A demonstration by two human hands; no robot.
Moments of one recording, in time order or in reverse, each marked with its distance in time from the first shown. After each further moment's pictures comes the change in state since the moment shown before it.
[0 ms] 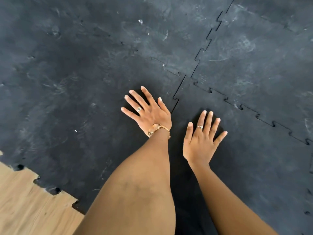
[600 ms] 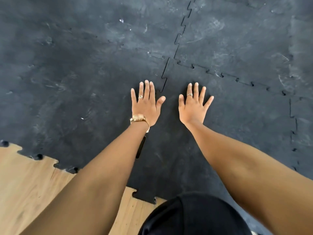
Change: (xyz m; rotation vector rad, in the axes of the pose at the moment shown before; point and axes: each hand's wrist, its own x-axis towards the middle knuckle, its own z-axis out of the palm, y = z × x) left_hand -0.019 -0.064 -0.026 0.171 -0.177 0.716; right_hand 0.002 -0.003 -0.011 0.042 -0.006 -0.021
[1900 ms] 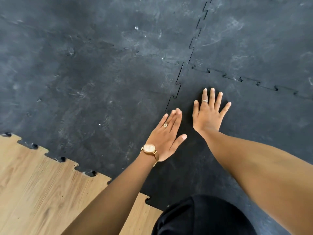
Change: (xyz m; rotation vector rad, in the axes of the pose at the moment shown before) left_hand -0.072 -0.005 0.001 -0.071 -0.066 0.480; right_hand 0.002 0.000 0.003 -0.035 0.012 -0.005
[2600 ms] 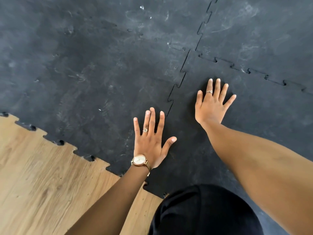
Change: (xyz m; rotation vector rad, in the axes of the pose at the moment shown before) left_hand -0.057 0.015 0.010 0.164 0.005 -0.441; right_hand 0.001 0.000 0.003 0.014 0.006 0.011
